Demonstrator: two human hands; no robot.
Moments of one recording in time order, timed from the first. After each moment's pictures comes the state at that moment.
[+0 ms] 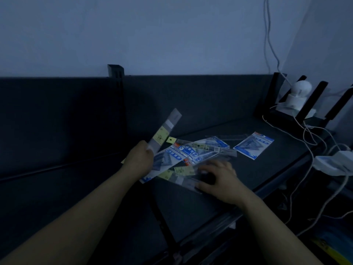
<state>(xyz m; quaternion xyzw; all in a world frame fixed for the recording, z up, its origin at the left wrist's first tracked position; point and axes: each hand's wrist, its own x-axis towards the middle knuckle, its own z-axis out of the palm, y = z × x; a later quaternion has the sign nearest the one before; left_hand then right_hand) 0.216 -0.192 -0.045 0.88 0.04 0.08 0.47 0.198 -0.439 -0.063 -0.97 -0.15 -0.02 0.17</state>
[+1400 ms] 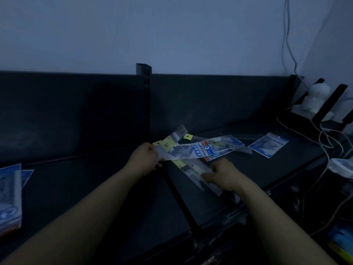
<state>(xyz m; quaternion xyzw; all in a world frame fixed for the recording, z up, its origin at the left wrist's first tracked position) 0.173 -0.154 -0.043 0.80 0.09 0.02 0.59 0.184 -0.381 -0.038 -0.98 -0.06 0.09 0.19</state>
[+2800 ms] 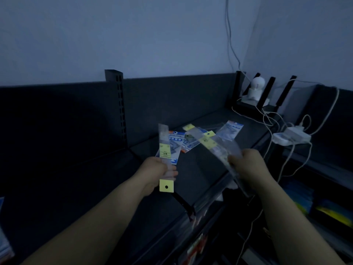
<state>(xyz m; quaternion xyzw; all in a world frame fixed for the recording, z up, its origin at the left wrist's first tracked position) 0.143 -0.197 -0.041 0.65 0.06 -0.19 0.74 0.096 -0.429 -0.008 -0.89 0.21 -0.16 0.36</state>
